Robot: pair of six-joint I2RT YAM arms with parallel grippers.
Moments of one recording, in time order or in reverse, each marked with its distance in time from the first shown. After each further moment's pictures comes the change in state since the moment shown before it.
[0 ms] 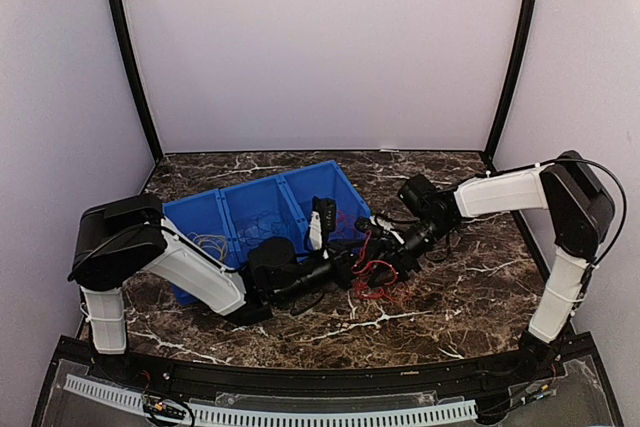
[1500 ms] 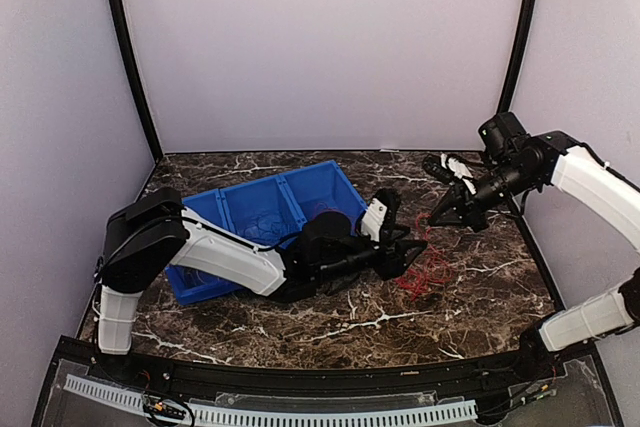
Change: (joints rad) left arm 0.004 0.131 0.390 -0.378 0.115 0.345; right arm -0.218 -0.526 0.125 -0.424 0.254 -0.087
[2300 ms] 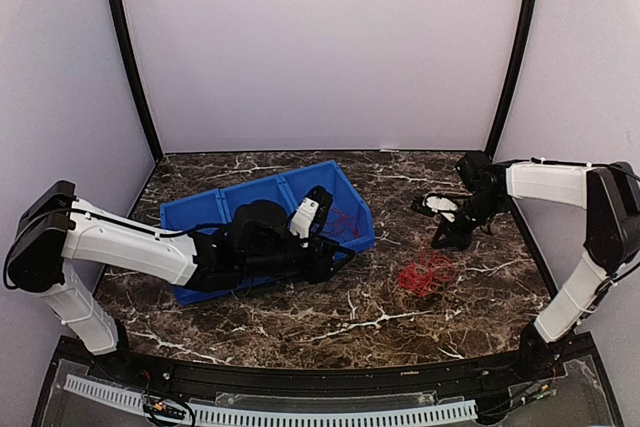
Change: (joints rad) left arm 0.075 -0.496 -0.385 -0.432 -0.017 -0.162; right arm -0.103 0.342 -0.148 0.279 0.307 -0.069
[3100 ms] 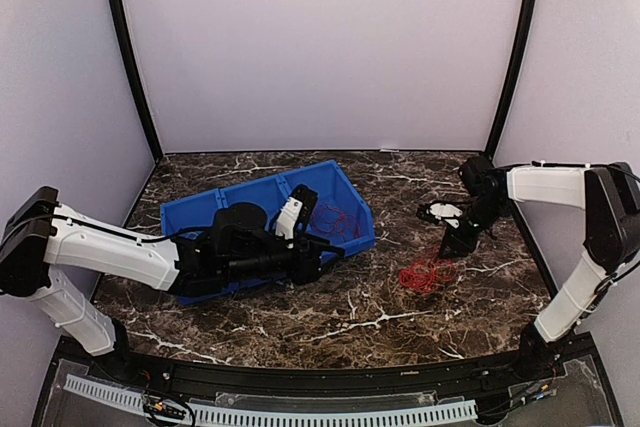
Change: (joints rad) left arm 0.000 -0.095 -0.096 0.053 -0.006 -0.003; right arm -0.019 -0.002 -0.037 -0.005 0.098 -0.022
